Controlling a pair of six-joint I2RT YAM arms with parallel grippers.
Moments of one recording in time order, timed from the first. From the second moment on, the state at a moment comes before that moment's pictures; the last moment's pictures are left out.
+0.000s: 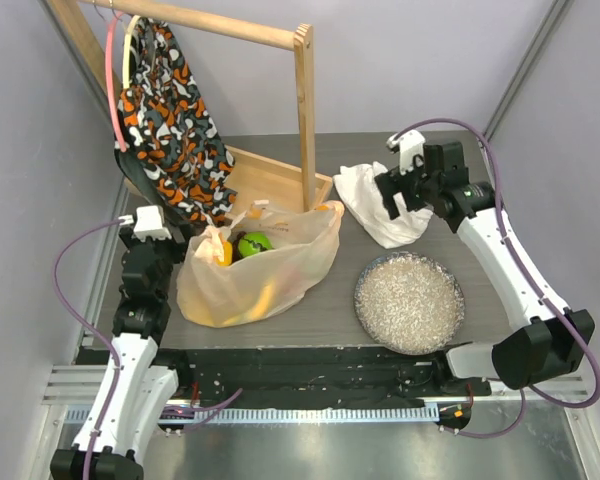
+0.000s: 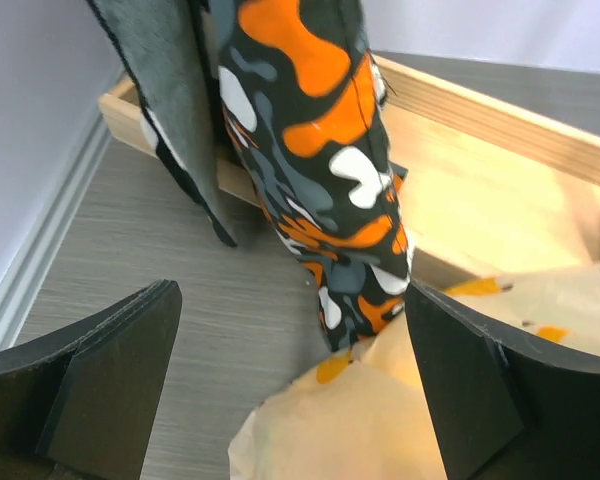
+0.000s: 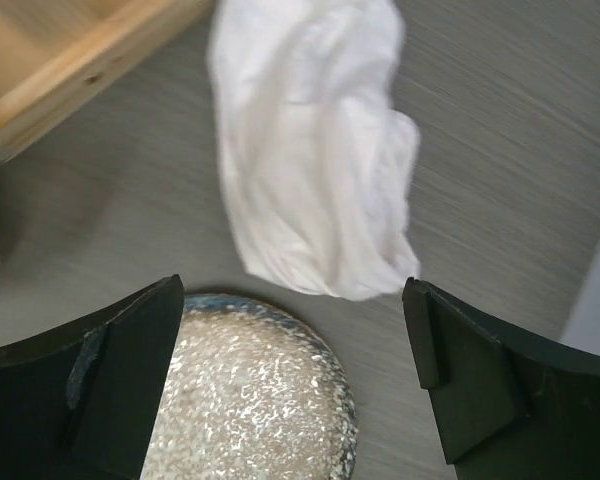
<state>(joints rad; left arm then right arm) -0.06 0.62 0.47 0.03 -0.16 -0.08 0.23 1.33 1.33 -0.64 0.04 -0.24</state>
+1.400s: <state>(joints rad) -0.06 0.80 1.17 -0.51 0.22 0.03 0.40 2.00 2.01 -0.55 -0.39 -0.35</state>
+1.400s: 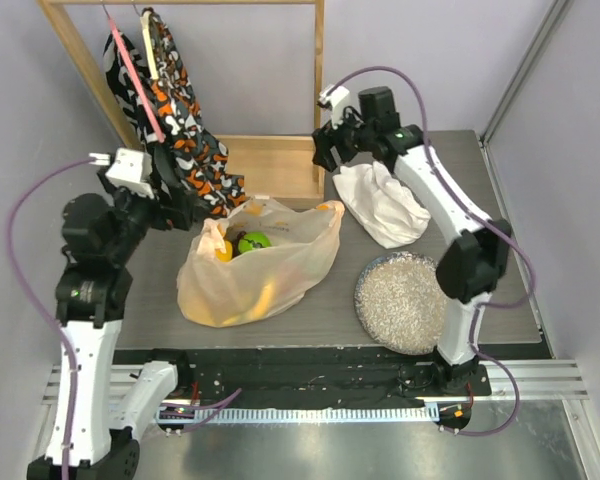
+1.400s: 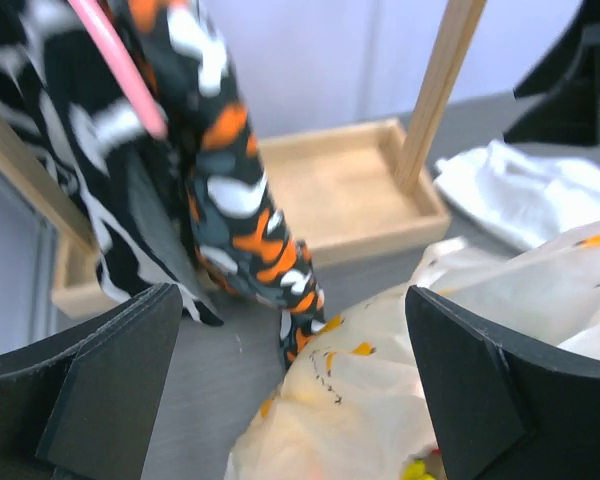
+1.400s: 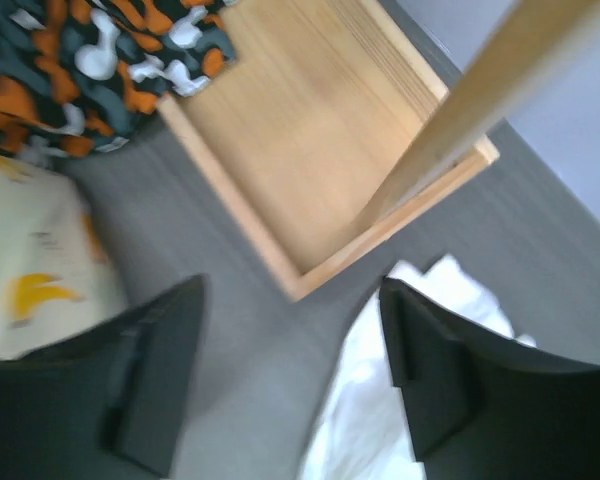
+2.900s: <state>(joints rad) -0.16 1.10 1.50 -1.30 0.60 0.18 0.51 1.70 1.72 -0.93 -0.50 -0.05</state>
